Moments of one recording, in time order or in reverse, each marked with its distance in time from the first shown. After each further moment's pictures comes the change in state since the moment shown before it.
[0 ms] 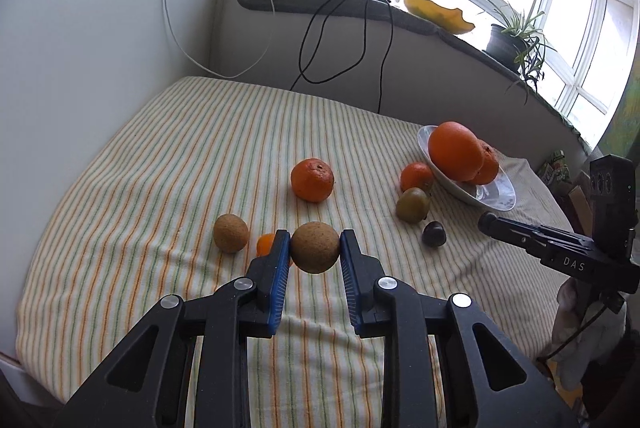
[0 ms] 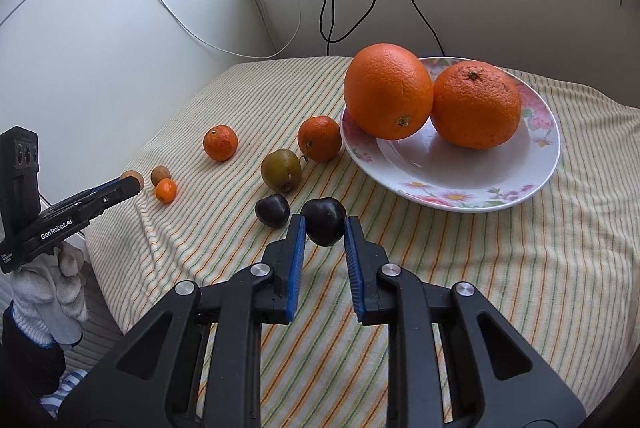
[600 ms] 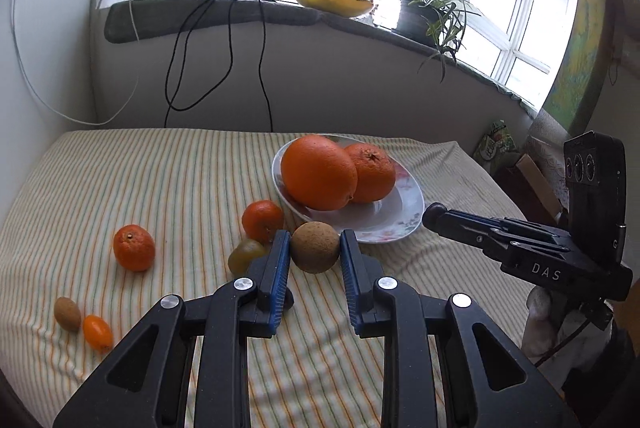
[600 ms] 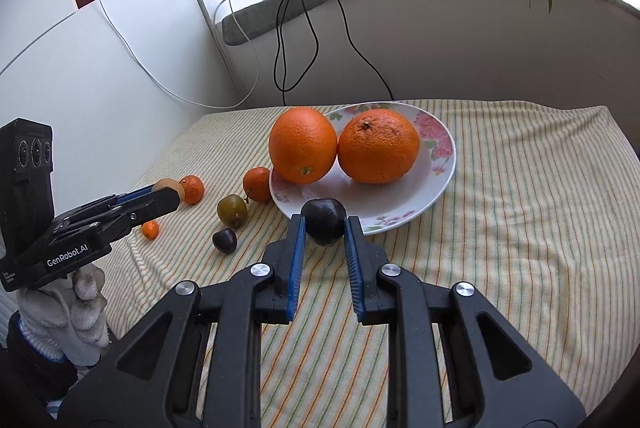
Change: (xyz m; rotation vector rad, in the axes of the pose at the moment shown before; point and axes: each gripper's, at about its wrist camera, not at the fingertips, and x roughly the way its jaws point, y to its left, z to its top) left arm 0.040 -0.118 0.032 0.178 0.013 -0.198; right arm -0.052 -0.056 0.012 0.082 -0.113 -0.071
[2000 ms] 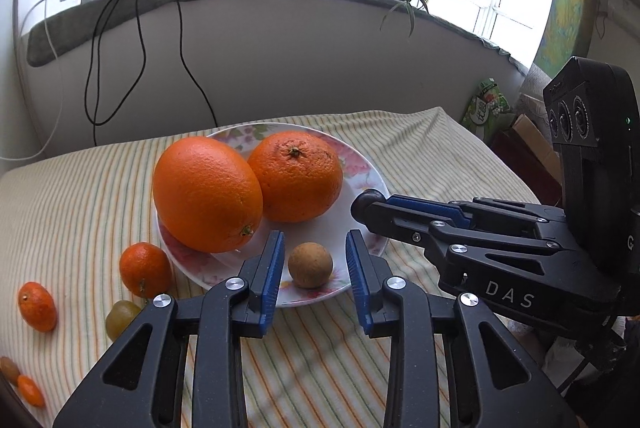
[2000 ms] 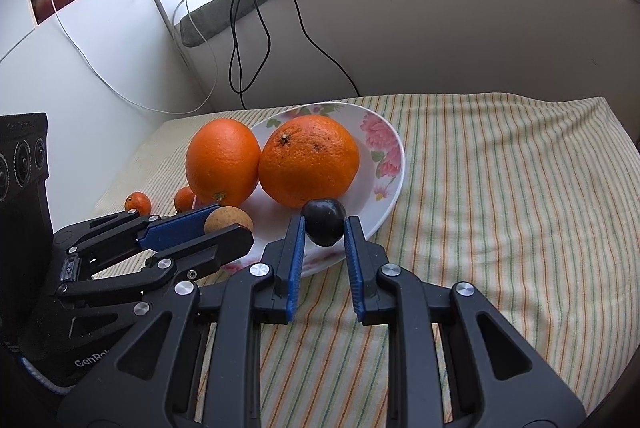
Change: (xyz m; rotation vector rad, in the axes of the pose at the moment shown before) left arm 0.080 -0.060 0.014 0.119 0.077 -0.013; right arm 0.035 -0.043 0.012 0.036 0.024 -0.049
